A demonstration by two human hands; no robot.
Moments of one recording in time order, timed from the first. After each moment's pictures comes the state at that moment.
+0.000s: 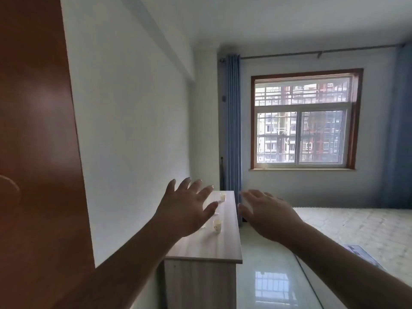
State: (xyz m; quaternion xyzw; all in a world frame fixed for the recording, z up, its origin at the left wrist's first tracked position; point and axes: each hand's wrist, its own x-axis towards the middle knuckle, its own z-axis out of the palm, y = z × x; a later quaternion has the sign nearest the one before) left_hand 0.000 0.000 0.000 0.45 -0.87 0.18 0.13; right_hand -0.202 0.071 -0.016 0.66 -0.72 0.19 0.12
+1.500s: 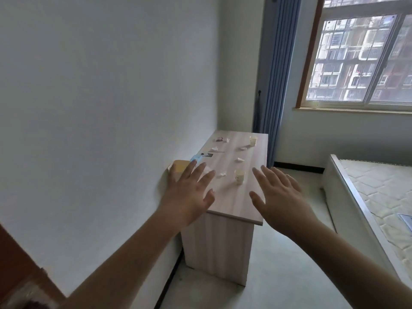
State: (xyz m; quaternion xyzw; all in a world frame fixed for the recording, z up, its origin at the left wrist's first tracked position) left_hand -0.098 -0.223 -0.159 0.53 -0.84 0.09 0.09; right_hand -0.324 -0.167 -0.162 0.72 -0.67 0.15 0.07
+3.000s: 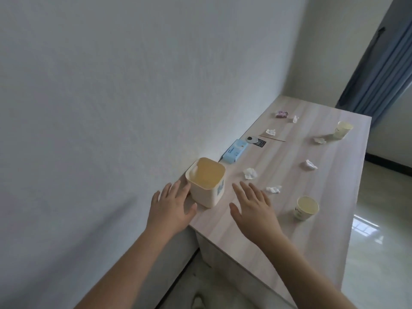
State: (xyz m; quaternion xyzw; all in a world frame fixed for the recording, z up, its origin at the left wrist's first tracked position) left_hand -0.022 -0.625 -0.341 0.75 -0.66 -0.05 0.01; right_hand -0.255 -0.662 -0.344 0.81 -0.56 0.09 -0.11
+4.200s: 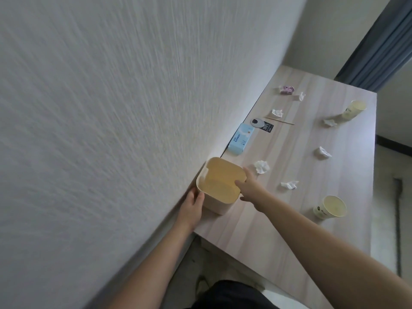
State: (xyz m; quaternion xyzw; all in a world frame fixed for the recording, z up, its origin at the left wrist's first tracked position) left_hand 0.029 -0.752 -0.483 0.71 -0.39 -0.50 0.30; right_hand -0.157 -0.830 -0.431 0.46 -0.69 0.16 -0.53
